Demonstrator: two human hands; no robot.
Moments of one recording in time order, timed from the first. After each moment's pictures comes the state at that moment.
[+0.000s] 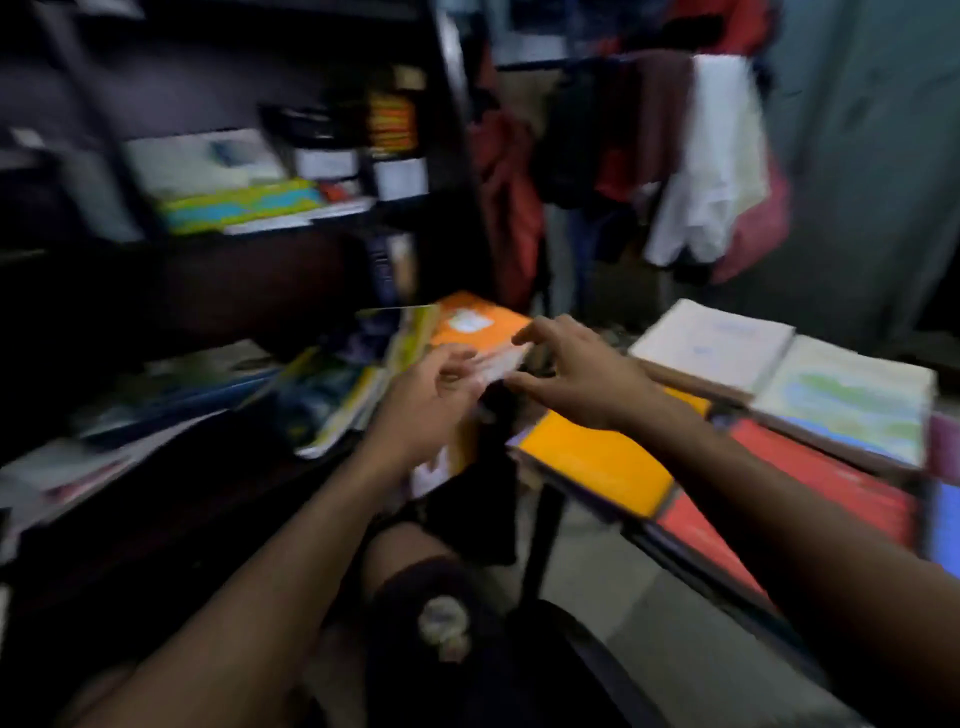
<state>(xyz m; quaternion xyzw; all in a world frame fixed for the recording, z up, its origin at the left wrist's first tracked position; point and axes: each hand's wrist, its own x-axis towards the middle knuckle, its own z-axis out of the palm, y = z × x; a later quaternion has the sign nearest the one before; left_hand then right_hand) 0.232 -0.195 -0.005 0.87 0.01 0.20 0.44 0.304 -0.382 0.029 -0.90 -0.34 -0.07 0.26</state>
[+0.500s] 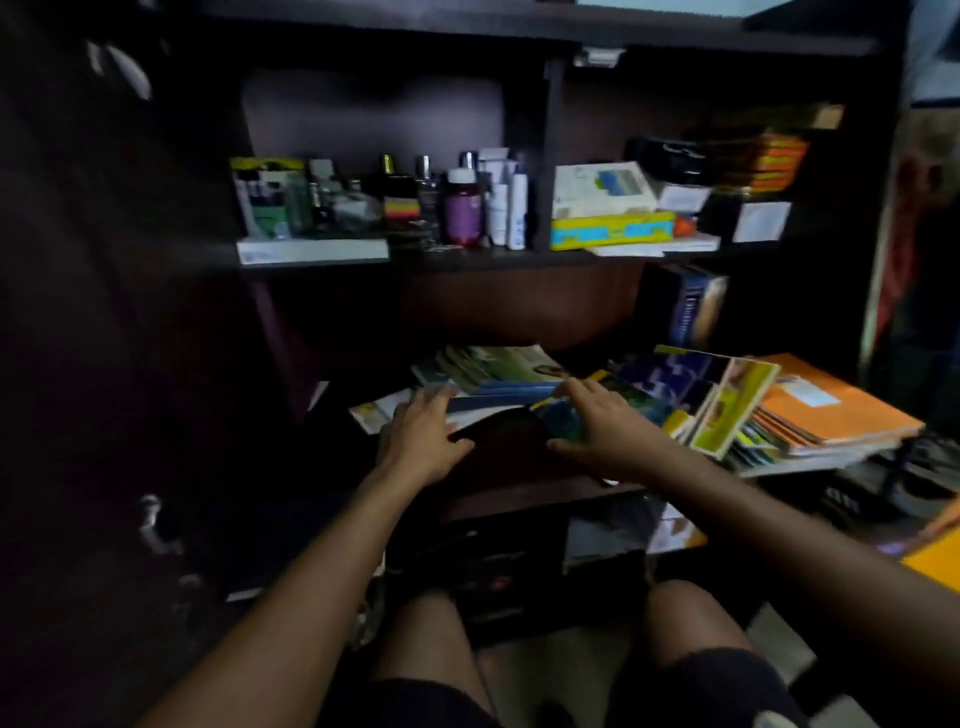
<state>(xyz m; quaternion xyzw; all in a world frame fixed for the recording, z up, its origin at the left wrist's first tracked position) 0.070 0.106 -0.049 0.91 0.35 0.18 0.14 0.234 -0.077 -0.009 -0.83 -0.53 0.01 0.16</state>
